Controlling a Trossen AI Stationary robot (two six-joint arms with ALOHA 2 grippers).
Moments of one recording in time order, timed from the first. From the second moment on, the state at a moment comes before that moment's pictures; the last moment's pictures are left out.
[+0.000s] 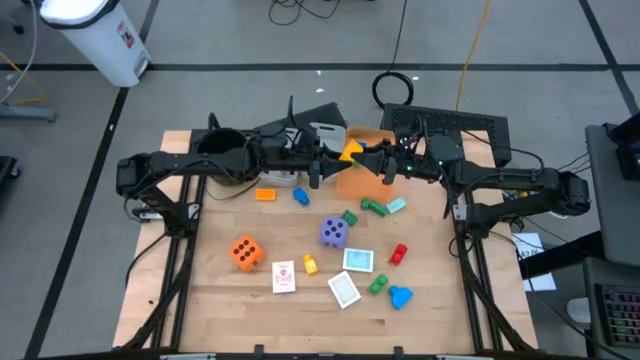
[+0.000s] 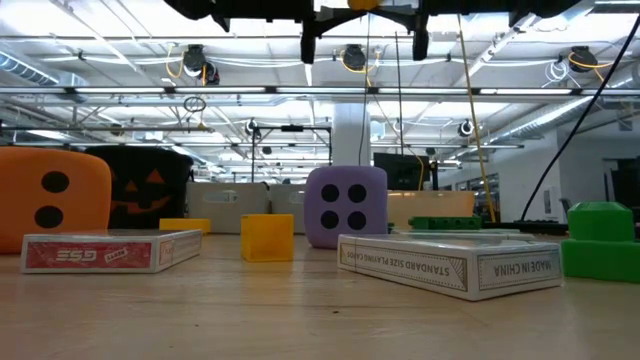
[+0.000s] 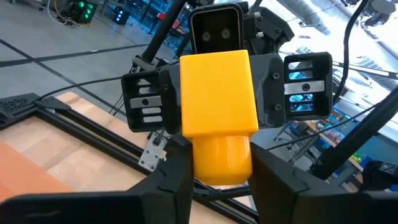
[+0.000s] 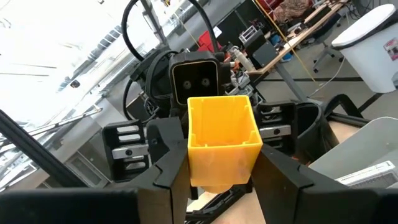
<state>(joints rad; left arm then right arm) 0.24 1.57 1.20 0.42 0.27 -0.58 -0.24 1.12 0.82 0.46 -0.08 0.74</state>
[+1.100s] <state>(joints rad) 0.25 1.57 1.20 0.43 0.31 -0.56 -0.24 1.12 0.82 0.44 -0.13 0.71</state>
